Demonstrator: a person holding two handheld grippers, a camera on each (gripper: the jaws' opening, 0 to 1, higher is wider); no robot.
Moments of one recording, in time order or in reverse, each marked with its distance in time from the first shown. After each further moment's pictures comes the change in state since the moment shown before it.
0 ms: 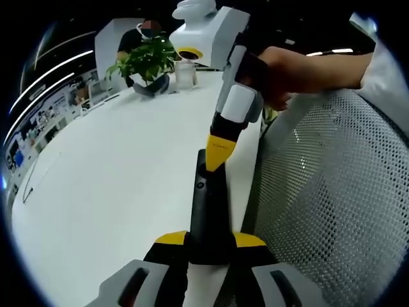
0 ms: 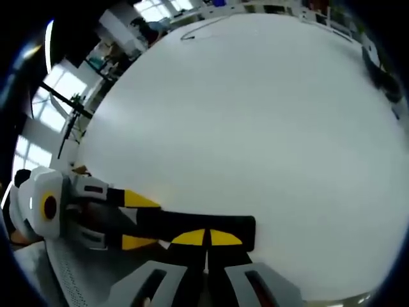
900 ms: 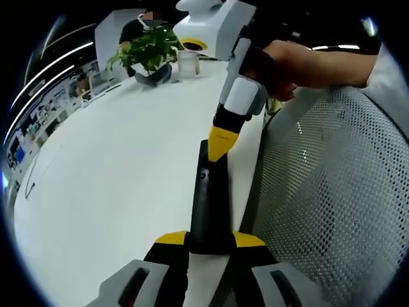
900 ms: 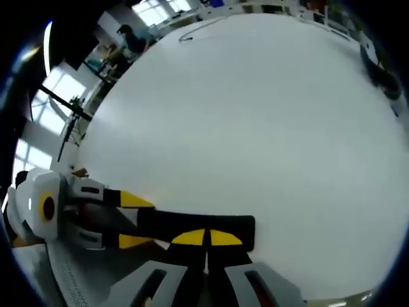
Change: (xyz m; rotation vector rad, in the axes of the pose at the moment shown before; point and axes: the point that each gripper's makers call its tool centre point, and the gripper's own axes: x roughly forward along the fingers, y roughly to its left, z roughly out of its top) left arm -0.005 -0.002 -0.007 -0.014 0.086 0.012; right arm -0.002 -0.002 -0.003 0.029 -0.003 0.010
